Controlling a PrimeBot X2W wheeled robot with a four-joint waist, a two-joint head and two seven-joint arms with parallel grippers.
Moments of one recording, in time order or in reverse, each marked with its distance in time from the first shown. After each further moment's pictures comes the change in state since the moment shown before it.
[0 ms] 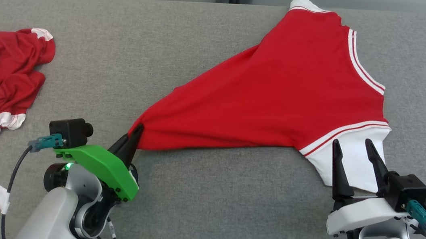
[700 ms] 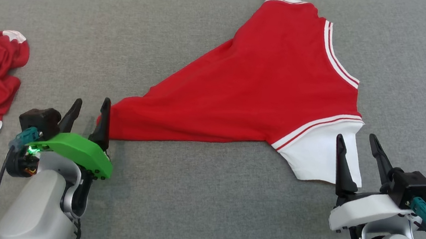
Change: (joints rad) left arm -0.158 0.053 0.001 0.318 0.181 0.061 -0.318; right arm -0.012 0.000 -0.006 -0.011 0.002 0.000 0.001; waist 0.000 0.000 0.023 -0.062
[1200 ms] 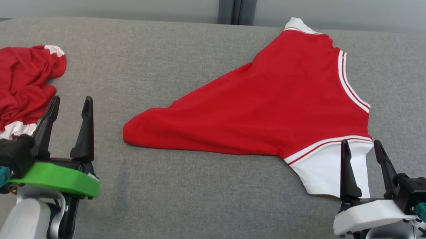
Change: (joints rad) left arm 0.235 -0.064 0.213 -0.383 0.184 -0.064 -0.100; right arm 0.021 -0.001 -0.021 -0.003 0.010 0.000 -0.006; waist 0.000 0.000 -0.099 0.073
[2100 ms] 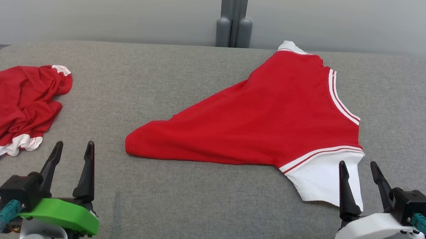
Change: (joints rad) left arm 0.130 -0.045 0.065 0.057 0.101 -0.040 0.000; right arm 0.055 -0.023 0.006 0.028 0.023 0.000 0.047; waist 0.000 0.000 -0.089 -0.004
